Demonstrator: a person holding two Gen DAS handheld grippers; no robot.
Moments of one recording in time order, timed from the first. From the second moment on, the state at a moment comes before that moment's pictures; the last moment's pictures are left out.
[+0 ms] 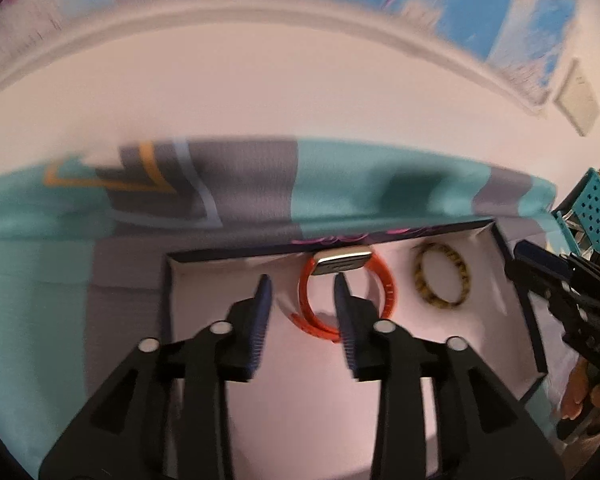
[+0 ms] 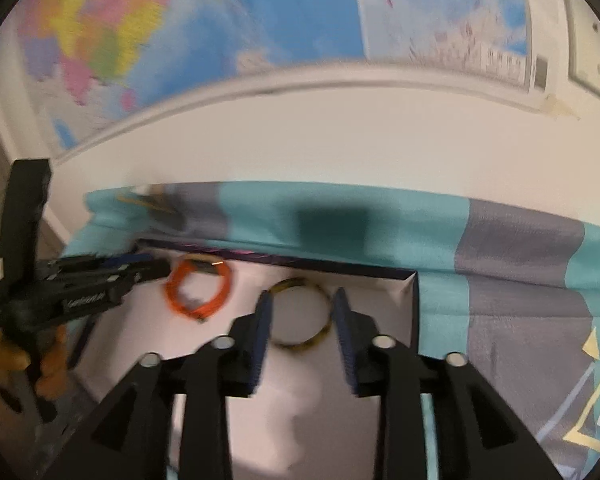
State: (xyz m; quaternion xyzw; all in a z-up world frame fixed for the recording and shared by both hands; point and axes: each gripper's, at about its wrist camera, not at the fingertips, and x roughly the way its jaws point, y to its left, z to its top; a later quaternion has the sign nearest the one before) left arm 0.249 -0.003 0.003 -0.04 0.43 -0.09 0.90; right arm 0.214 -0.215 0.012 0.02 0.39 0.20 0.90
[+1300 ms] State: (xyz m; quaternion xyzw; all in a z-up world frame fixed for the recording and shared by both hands) left arm -0.024 -0.046 -0.010 0.07 0.35 -0.27 0.89; right arm 0.010 -0.235 -0.039 -0.04 0.39 0.25 0.88
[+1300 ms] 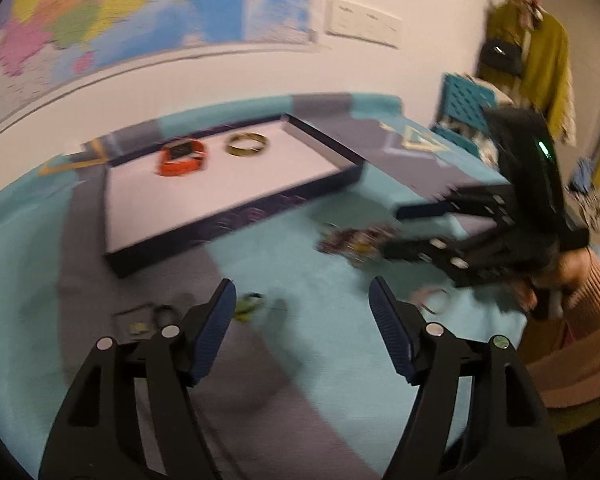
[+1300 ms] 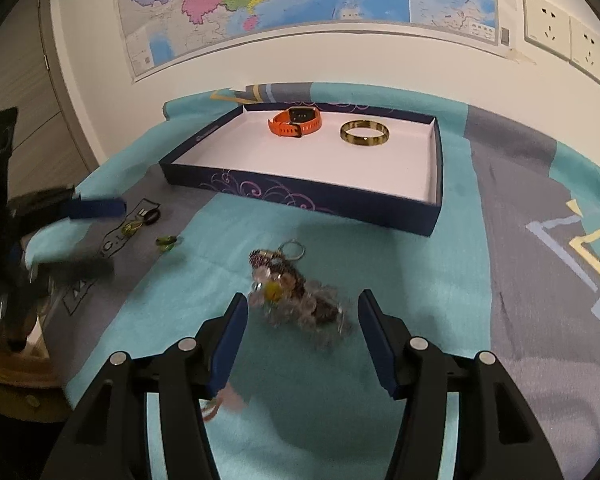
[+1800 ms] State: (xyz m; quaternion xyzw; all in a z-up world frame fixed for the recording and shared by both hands) left arm -0.027 -0.076 -0.026 0.07 0.38 -0.32 0.86; right arm 0.005 -0.246 -0.017 -0.01 0.37 0.27 0.89
